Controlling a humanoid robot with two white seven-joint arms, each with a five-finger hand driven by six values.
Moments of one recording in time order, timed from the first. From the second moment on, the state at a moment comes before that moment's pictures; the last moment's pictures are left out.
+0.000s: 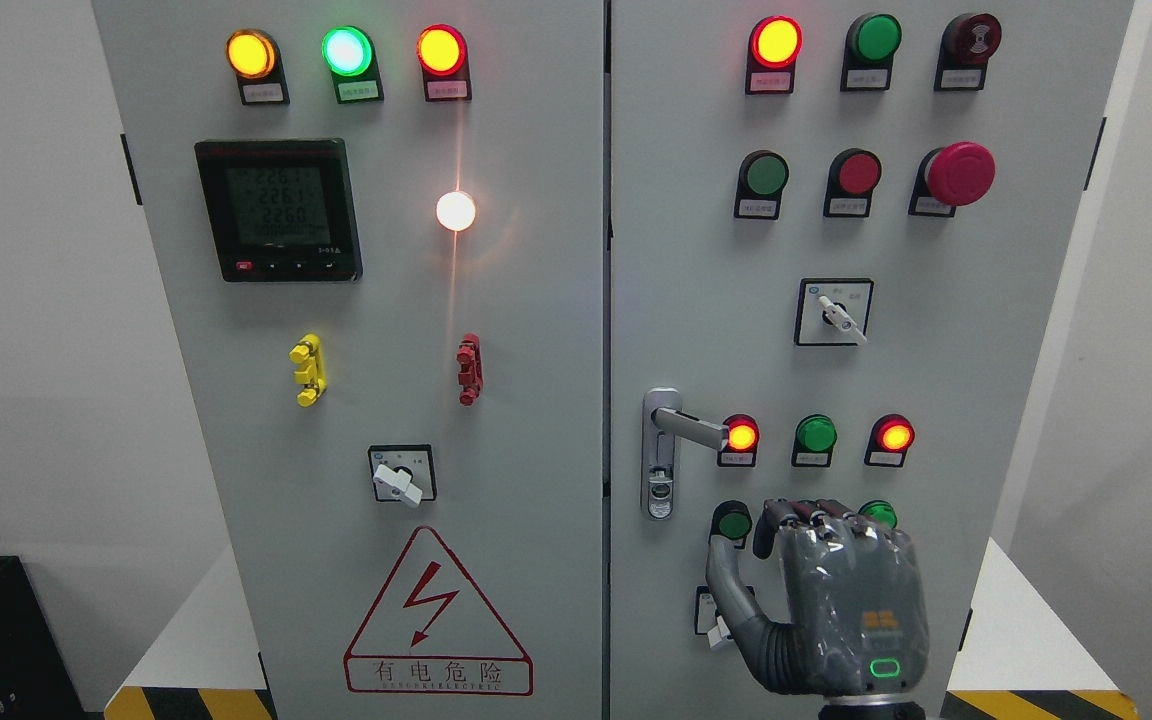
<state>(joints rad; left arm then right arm) 0.07 -0.10 -0.14 -0.05 0.14 -0.06 -0.06 -0.19 0.13 0.13 -1.98 1.43 -0.01 -0.12</state>
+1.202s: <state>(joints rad) 0.07 -0.10 -0.14 -0.05 0.14 -0.06 -0.06 -0.15 0.13 -0.13 -2.04 1.14 -0.36 -0.11</state>
